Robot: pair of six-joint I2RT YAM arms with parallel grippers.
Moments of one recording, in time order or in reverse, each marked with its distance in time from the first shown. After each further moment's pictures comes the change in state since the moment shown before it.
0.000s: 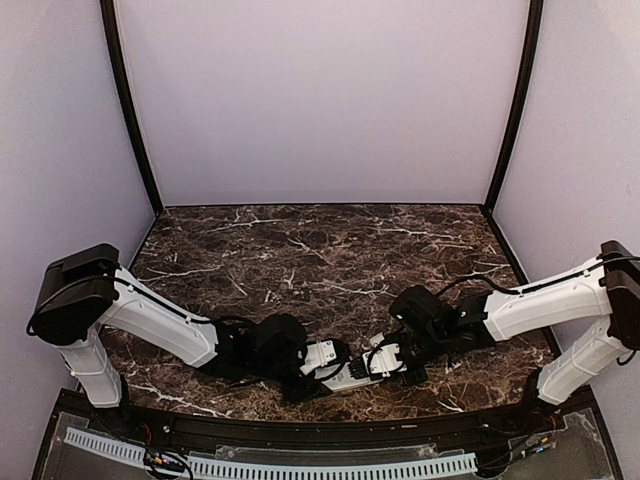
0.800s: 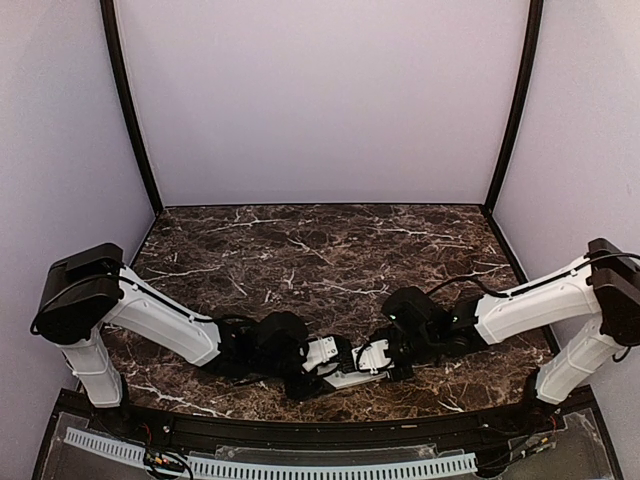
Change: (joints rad) left arm 0.011 0.018 0.010 0.028 0.011 -0.008; right arm 0.015 0.050 0.004 0.171 0.068 0.009
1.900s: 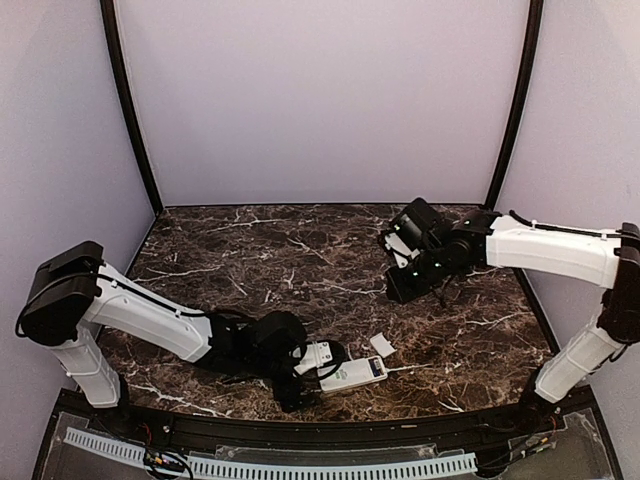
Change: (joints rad) left arm -0.014 -0.067 0.034 -0.216 -0.048 0.034; right arm -0.234 -0.041 0.519 -0.629 0.256 1.087
